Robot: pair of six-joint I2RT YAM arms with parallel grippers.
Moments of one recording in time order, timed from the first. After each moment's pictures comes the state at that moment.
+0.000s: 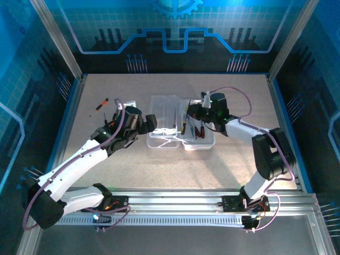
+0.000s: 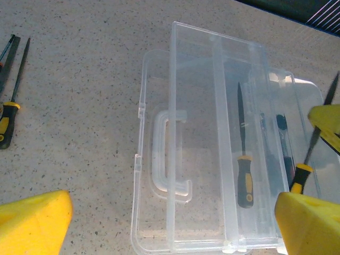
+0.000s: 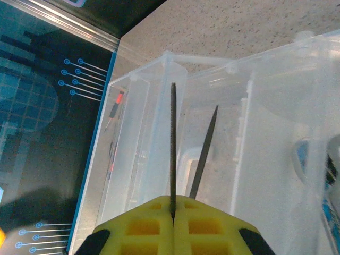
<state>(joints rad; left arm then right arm) -0.58 1.12 0.97 -0.57 -0.29 -0.70 0.35 1.67 0.95 0.24 -0.49 0.77</state>
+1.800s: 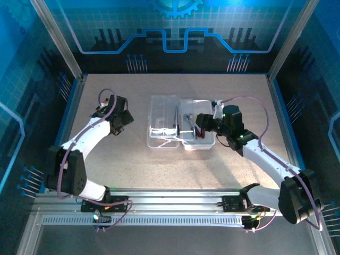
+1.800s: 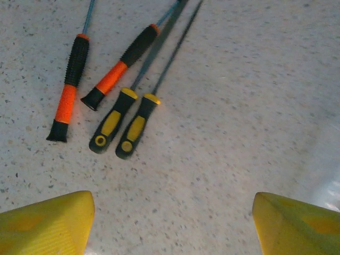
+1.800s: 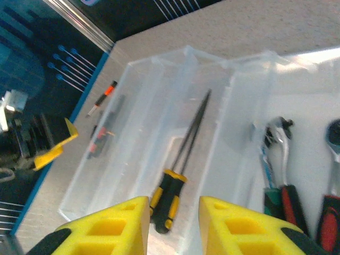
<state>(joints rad) -0.14 1.49 1.01 -0.58 -0.22 -0.75 0.38 1.18 0.70 0.02 -0.31 0.53</state>
